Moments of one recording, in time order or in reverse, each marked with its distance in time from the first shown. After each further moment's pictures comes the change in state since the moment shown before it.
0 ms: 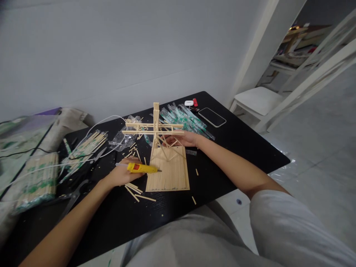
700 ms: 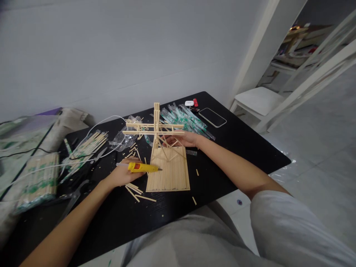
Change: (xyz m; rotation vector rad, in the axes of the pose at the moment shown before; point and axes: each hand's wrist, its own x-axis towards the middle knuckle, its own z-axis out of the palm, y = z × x) left_hand -0.002 -0.005 0.004 0.062 0.032 0.001; right_hand 0.001 0.000 0.000 -0.005 0.005 0.005
